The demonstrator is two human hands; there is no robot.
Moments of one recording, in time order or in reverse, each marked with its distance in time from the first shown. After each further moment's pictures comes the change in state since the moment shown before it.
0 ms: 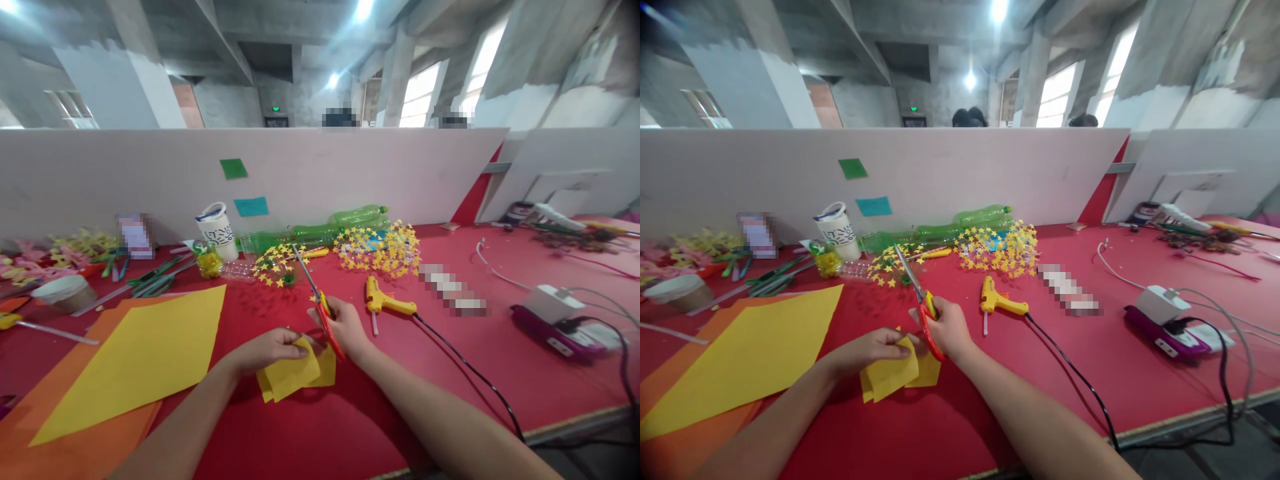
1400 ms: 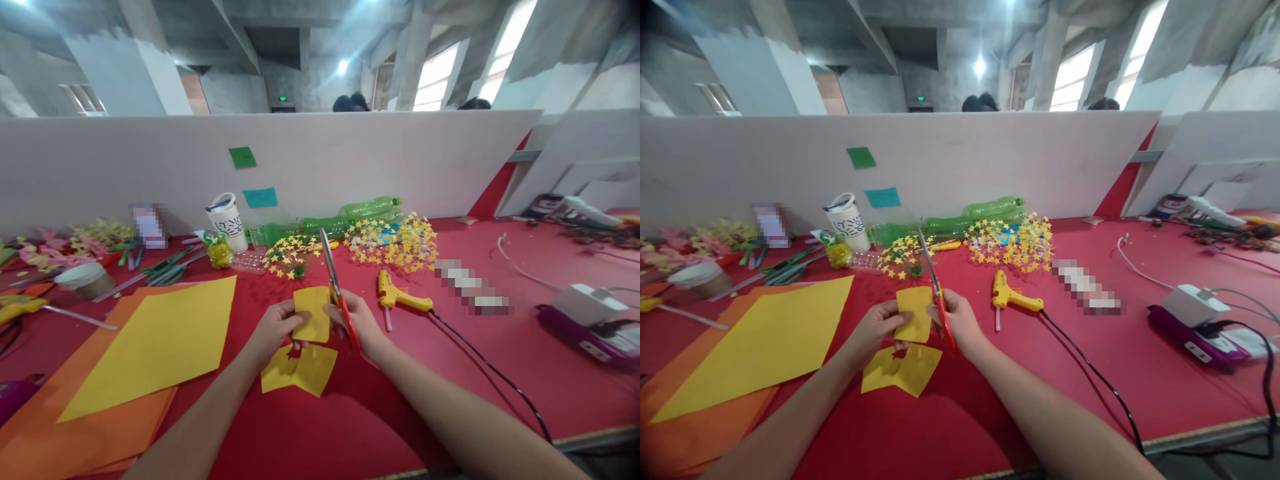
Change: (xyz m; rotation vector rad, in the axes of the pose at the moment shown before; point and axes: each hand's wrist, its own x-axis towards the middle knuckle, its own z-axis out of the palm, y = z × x) left_hand 0.003 0.000 0.008 -0.178 0.430 0.232; right_hand -0.004 -0.018 -0.002 0.433 -0.162 0.222
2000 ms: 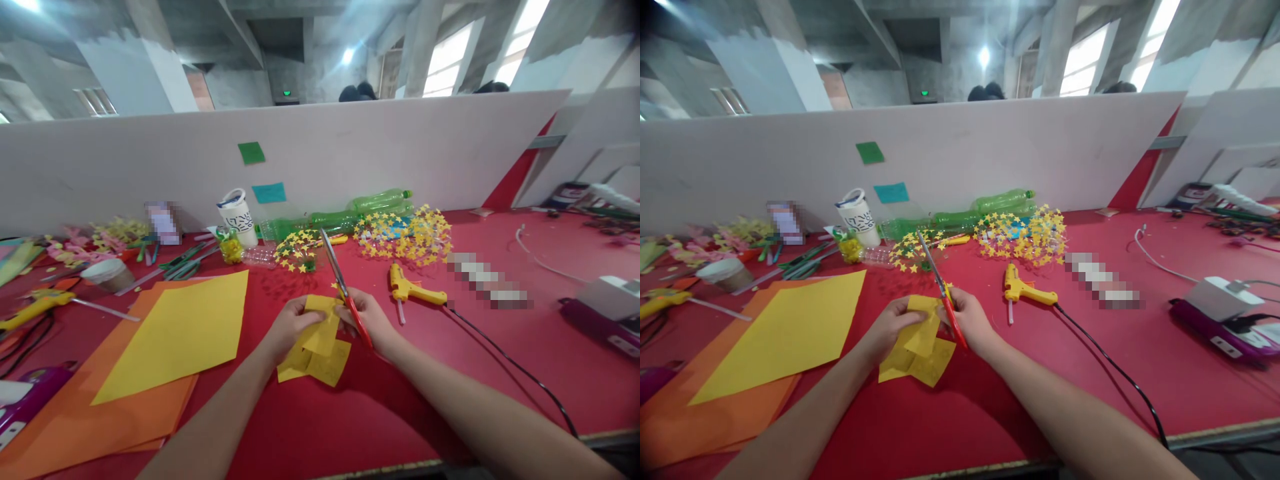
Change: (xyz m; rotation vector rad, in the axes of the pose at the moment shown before) left_hand -0.005 0.003 0.009 -0.175 0.026 -0.050; right_hand -0.005 0.005 0.003 -0.069 -0.069 0.019
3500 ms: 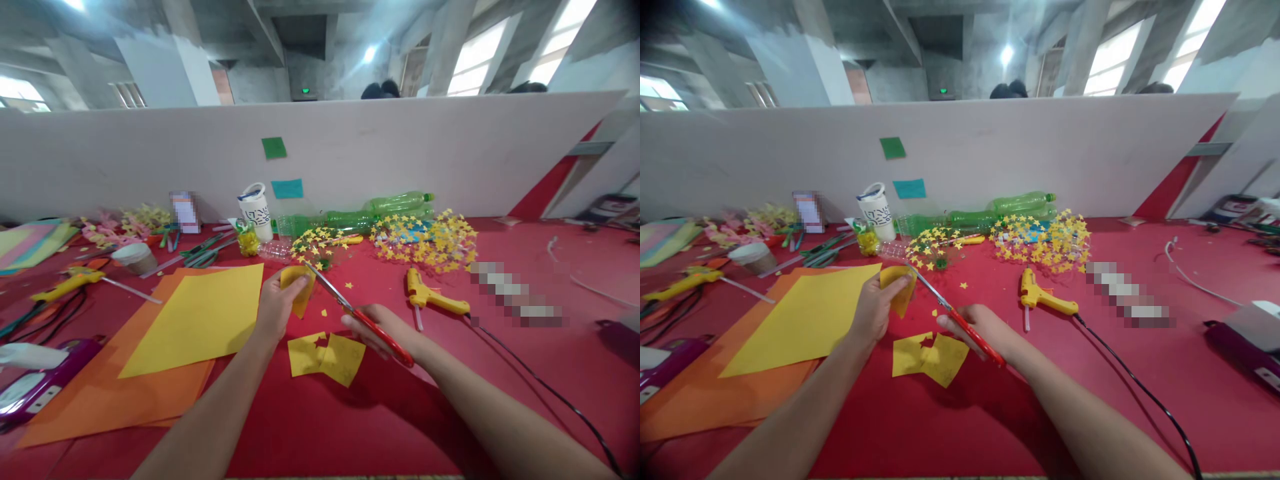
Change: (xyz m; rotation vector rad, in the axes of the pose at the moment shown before) left_hand 0.005 0.021 -0.026 -0.021 0.474 0.466; right_hand -0.011 -0.022 -0.008 -0.483 -0.270 0.114
